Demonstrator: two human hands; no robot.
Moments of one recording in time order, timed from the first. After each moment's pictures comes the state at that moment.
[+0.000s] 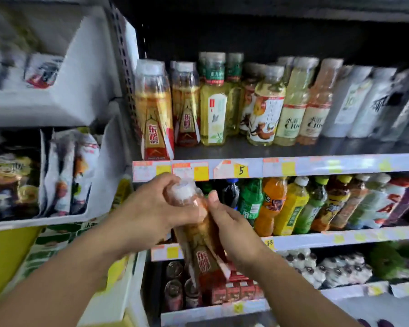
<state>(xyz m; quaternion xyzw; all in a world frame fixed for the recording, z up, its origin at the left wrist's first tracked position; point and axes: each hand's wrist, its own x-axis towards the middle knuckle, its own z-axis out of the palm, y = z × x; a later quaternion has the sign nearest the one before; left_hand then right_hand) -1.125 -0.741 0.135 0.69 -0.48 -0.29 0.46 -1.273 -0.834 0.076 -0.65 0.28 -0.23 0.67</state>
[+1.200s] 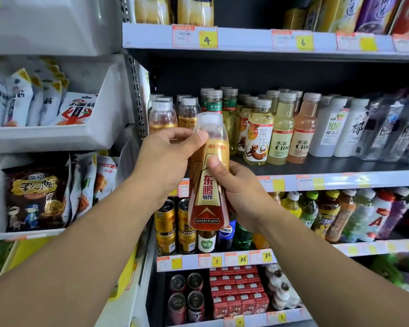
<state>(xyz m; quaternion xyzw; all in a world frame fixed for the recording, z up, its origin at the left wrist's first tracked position) -1.155 -0.755 0.233 0.61 -0.39 -0.18 0.66 -1.276 -0.837 0.180 -0.63 0.19 -0.31 0.69</state>
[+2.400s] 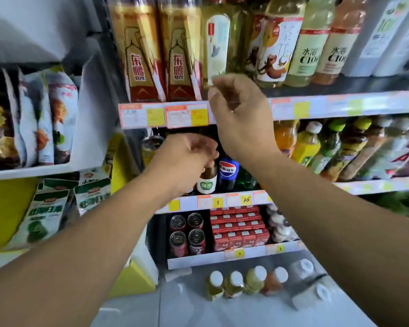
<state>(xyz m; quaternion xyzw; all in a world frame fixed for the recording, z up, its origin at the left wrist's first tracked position) -1.152 -0.788 0.086 0.69 -0.44 -0.29 0.49 -1.244 -0.877 0.110 -0.74 0.27 -0.54 0.30</state>
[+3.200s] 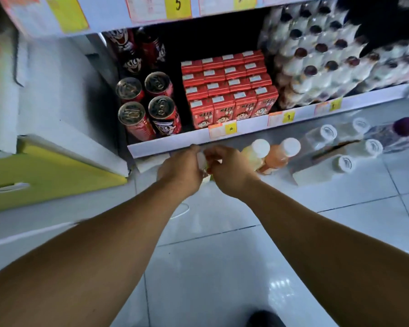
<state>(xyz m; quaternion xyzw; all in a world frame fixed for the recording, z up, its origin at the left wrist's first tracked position) -1.215 -0.769 -0.328 0.82 -0.51 -0.25 0.03 -1.336 -0.817 -0.314 -0.70 0.51 -0.05 0.50</state>
